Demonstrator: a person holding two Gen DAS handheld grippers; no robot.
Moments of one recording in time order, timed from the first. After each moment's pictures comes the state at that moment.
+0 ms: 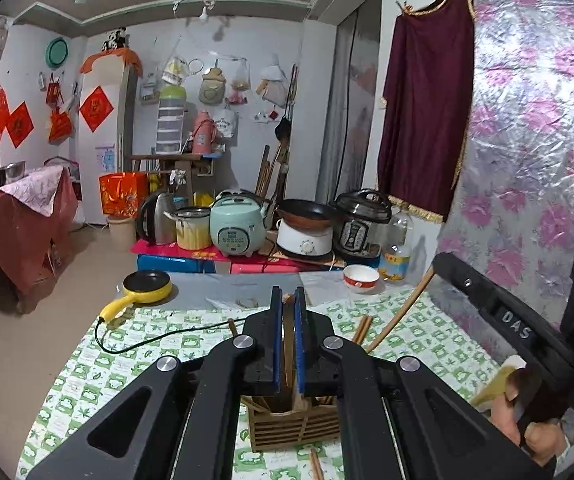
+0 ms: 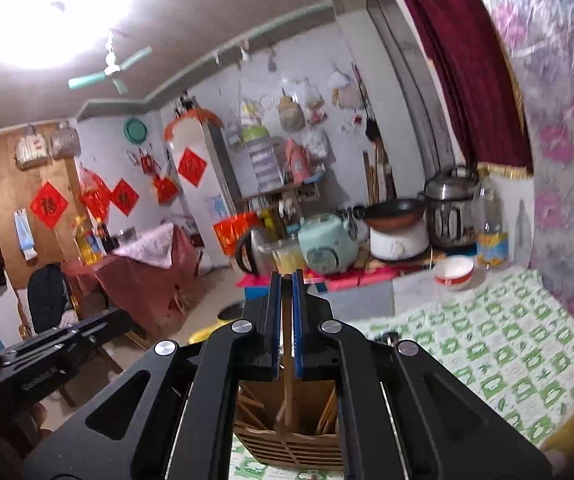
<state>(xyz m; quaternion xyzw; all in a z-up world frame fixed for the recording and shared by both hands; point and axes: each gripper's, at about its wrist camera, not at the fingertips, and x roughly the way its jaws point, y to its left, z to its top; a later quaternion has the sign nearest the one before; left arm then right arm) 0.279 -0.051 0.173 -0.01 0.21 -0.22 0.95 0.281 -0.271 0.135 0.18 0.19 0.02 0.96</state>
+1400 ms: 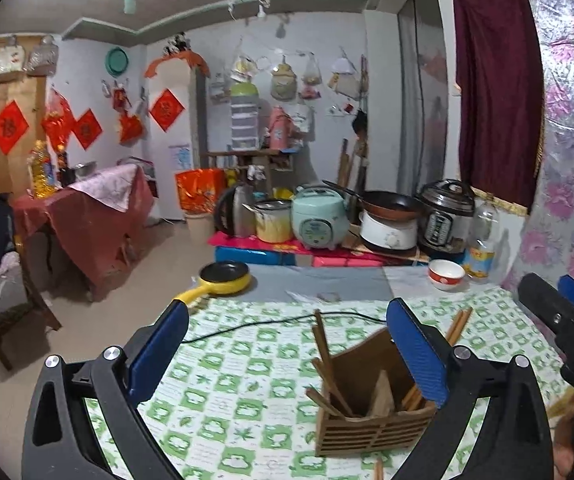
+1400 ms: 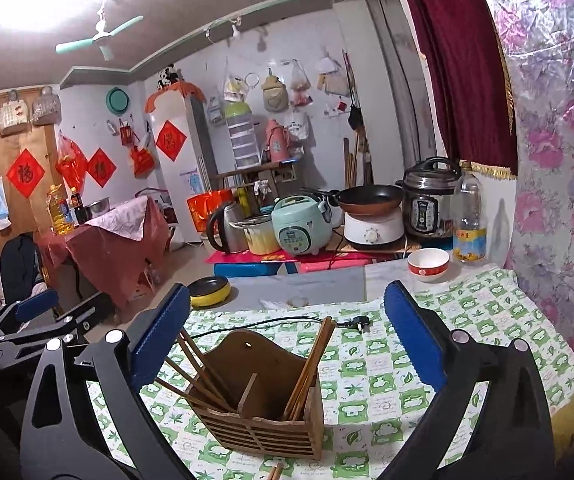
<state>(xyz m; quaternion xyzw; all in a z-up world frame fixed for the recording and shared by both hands) 0.291 -0.045 0.156 0.03 0.20 -0.06 0.98 0.278 -0.263 0.124 0.14 0.21 -0.01 0.97</state>
